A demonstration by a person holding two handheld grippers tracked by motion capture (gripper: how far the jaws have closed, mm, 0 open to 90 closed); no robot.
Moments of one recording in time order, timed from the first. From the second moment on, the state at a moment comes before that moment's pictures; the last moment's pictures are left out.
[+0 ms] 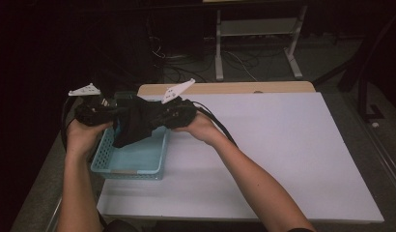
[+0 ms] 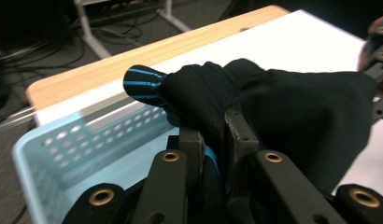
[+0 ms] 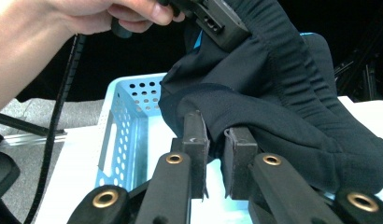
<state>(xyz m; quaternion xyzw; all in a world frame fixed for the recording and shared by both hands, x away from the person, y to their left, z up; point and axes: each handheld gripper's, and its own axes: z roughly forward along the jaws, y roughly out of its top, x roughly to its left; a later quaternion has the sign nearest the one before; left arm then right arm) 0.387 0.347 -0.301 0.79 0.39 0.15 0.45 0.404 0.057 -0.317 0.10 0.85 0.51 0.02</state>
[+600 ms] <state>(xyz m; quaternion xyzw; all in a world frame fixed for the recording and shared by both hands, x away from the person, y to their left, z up) 0.407 0.363 -0.350 0.80 0.44 0.13 0.38 0.406 0.085 -0.369 0.10 0.89 0.45 -0.01</state>
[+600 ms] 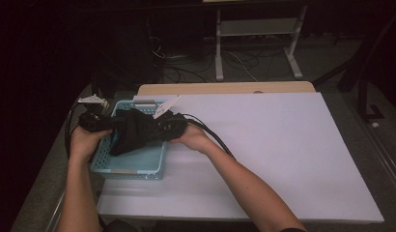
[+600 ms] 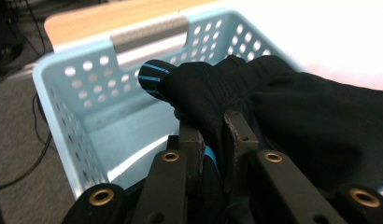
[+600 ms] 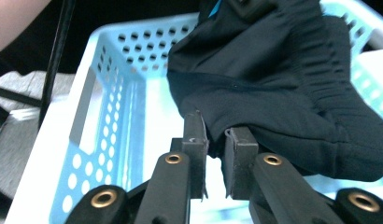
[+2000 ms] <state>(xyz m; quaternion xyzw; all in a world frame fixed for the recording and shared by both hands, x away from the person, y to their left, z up) 0.399 0.319 -0.352 0.77 0.41 0.11 0.48 0.395 -0.024 -0.366 0.18 0.85 0.49 0.03</state>
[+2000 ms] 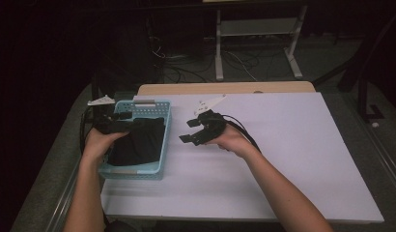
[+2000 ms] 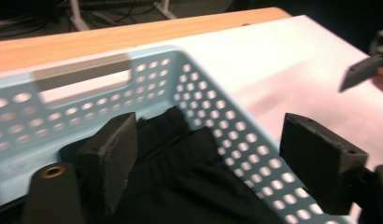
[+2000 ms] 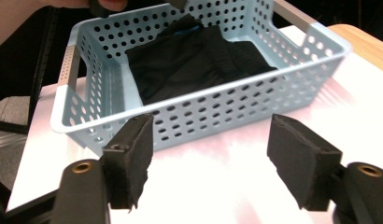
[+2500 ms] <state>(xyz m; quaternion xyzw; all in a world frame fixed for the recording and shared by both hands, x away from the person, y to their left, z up) 0.371 0.267 -0.352 0.79 0.34 0.09 0.50 0.385 -0.090 -0.370 0.22 0.84 0.49 0.06</state>
